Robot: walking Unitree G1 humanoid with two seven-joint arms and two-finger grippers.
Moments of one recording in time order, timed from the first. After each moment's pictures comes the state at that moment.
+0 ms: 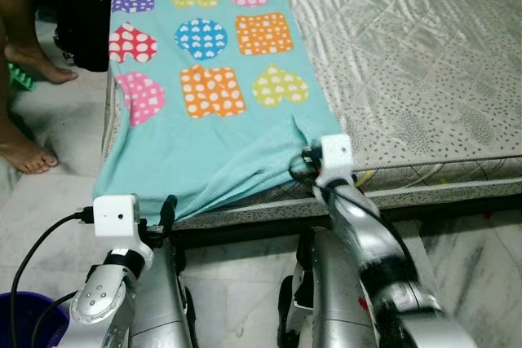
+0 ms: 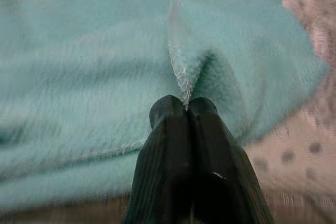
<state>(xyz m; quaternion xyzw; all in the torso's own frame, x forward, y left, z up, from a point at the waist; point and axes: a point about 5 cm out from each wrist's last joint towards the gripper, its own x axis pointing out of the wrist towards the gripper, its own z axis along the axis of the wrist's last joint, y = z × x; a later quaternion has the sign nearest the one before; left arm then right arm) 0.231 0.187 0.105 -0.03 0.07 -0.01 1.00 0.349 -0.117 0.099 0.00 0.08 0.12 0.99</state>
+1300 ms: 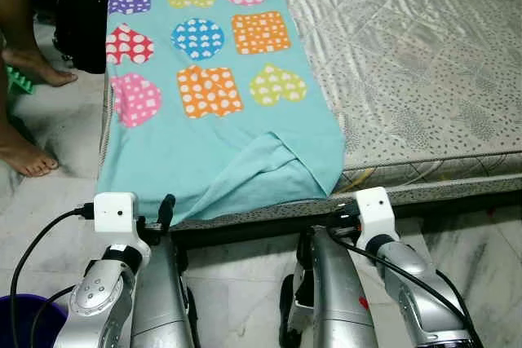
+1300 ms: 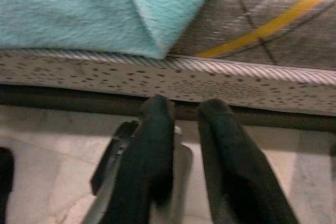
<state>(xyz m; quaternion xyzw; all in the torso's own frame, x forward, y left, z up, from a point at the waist) 0.239 0.193 0.101 -0.02 0.07 -0.02 1.00 0.277 -0.170 0.075 -0.06 0.22 0.09 0.97</state>
